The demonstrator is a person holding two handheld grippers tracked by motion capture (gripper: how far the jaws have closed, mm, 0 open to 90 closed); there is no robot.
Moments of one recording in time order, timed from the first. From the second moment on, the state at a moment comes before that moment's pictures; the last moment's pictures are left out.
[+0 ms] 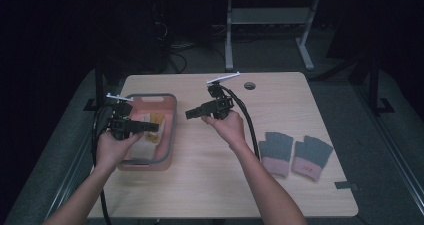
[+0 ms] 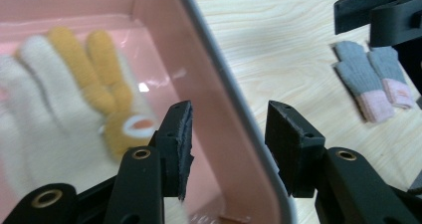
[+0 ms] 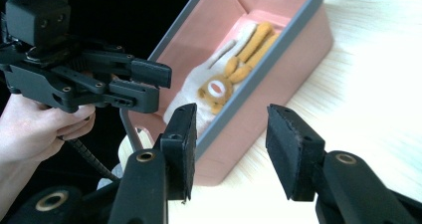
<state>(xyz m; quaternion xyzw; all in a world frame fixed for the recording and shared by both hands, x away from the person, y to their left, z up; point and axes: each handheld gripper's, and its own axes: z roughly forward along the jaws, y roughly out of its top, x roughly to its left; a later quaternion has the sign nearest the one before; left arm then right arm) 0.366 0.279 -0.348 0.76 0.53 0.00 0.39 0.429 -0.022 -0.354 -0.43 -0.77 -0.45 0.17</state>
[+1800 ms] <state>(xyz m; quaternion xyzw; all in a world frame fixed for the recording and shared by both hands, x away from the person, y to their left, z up) 0.351 0.148 -0.338 0.81 0.40 -0.04 0.43 0.379 -0.169 -0.368 -0.49 -0.72 -0.46 0.14</state>
